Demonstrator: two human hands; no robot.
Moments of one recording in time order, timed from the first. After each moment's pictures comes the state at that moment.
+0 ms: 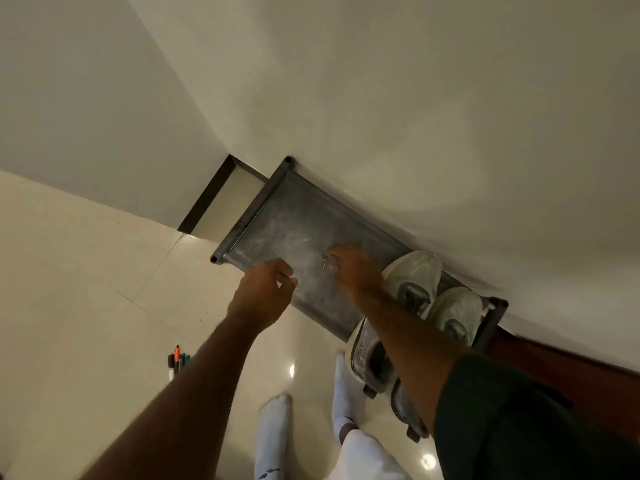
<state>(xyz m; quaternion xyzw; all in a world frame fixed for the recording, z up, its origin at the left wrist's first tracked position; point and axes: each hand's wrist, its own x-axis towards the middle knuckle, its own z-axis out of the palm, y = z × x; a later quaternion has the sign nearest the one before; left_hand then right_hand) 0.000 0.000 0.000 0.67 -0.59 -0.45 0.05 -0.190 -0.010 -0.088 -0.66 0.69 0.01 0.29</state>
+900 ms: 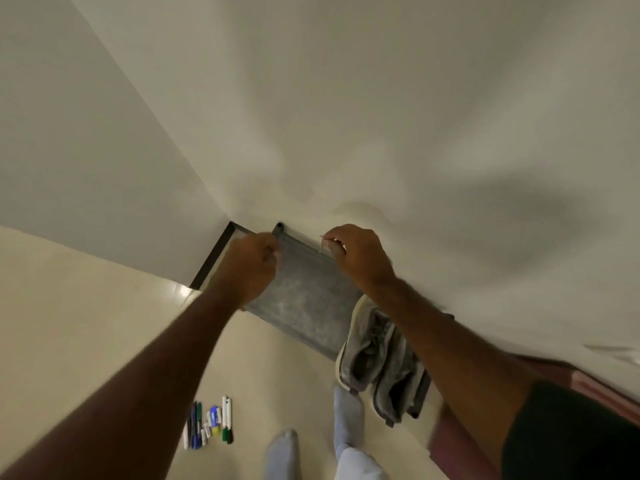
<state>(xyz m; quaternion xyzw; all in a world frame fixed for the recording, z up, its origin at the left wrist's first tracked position) 0.003 -0.077 0.190 0.62 -0.68 -0.37 0.11 -0.221 -0.059 0.132 -0.70 0.61 -0.32 0.19</state>
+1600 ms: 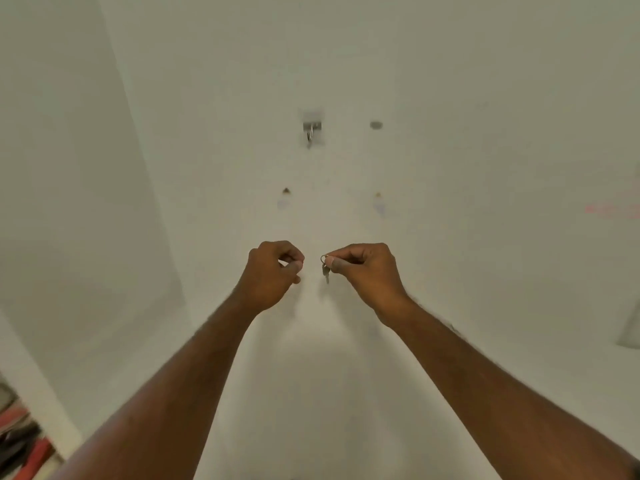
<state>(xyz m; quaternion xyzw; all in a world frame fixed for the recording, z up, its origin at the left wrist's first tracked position) -0.032 -0.086 0.756 0.40 -0.78 -0.26 0.41 -0.212 -0.008 0.748 -0.56 0.53 -0.60 0.22</state>
